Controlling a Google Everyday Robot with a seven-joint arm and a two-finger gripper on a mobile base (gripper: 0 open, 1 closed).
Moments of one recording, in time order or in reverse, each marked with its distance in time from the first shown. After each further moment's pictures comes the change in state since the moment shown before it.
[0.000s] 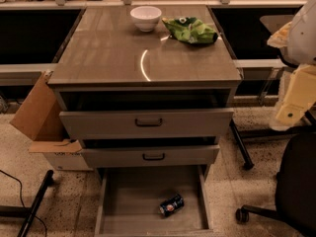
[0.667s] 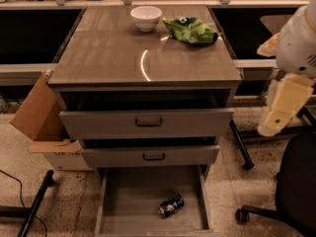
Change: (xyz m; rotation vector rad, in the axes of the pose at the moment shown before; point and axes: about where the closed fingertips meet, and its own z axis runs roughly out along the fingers) arm -0.007 0.004 0.021 -0.031 -0.030 0.001
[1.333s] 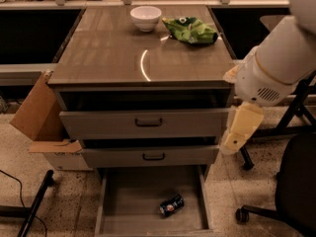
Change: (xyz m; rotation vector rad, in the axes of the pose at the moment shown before) arm -0.035 0.023 0.072 -0.077 -0.090 -0.003
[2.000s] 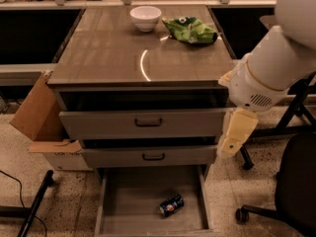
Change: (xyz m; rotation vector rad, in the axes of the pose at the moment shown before) arm -0.001 0.003 0.014 0.000 0.019 -0.029
